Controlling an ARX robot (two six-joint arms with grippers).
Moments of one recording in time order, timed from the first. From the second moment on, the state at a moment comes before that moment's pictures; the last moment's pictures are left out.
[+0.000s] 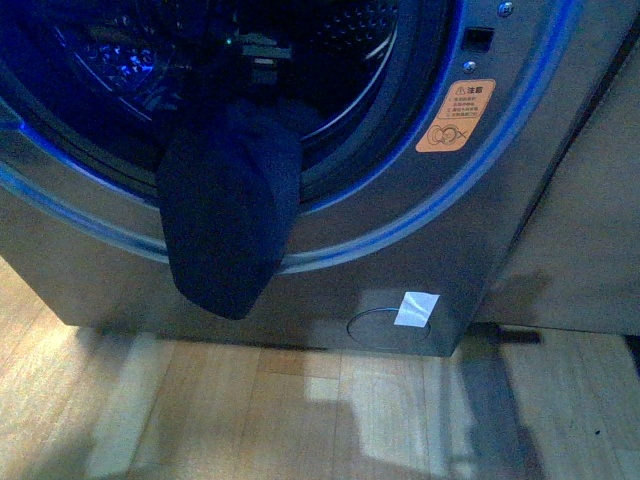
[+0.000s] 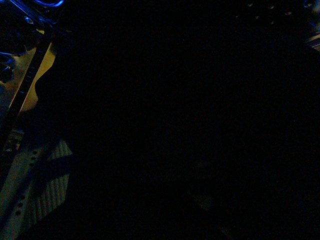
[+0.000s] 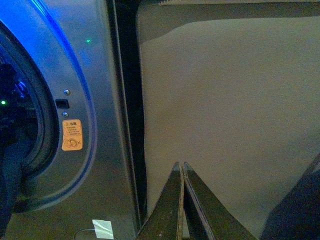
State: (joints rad) left arm -0.19 2.59 1.95 0.17 -0.21 -0.02; right arm 0.00 0.00 0.01 0.00 0.00 -0.01
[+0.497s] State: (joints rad) left arm -0.23 2.15 1.35 0.42 -0.10 -0.05; right arm 0.00 0.00 0.01 0.00 0.00 -0.01
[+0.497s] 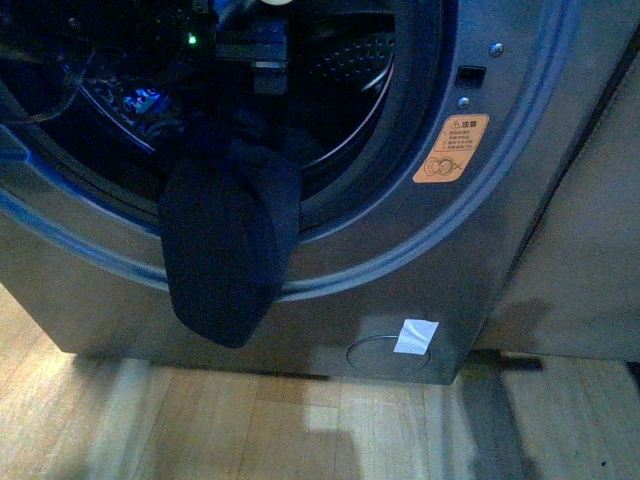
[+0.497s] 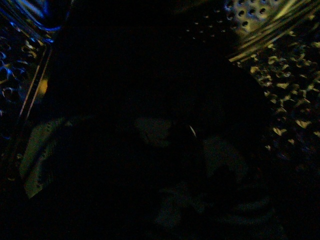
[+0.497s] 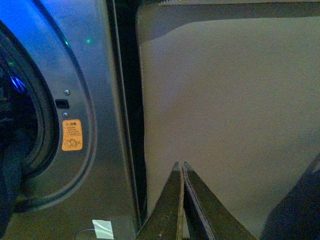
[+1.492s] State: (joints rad) left arm -0.30 0.97 0.54 0.40 -0.26 0.00; right arm 0.00 0.00 0.01 0.00 0.00 -0.01
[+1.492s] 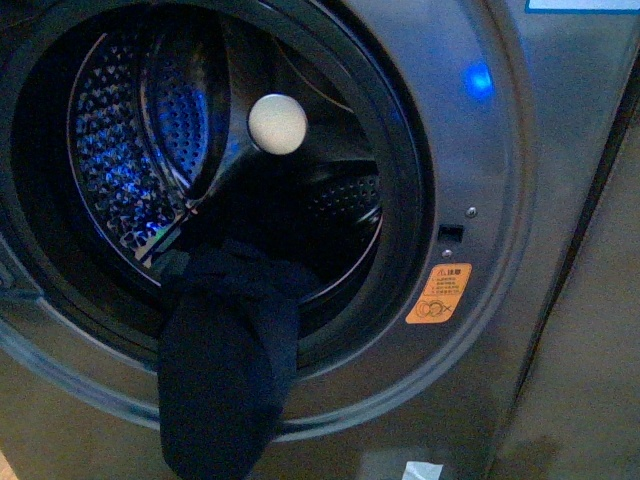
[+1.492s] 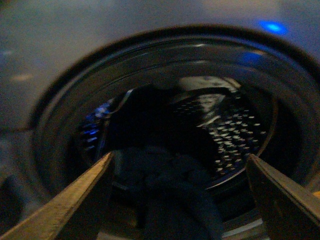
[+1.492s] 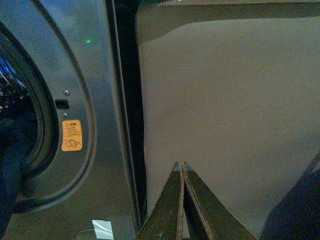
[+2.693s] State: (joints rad) left arm 0.00 0.31 0.04 0.27 0.00 0.00; right arm 0.00 0.00 0.01 0.00 0.00 -0.01
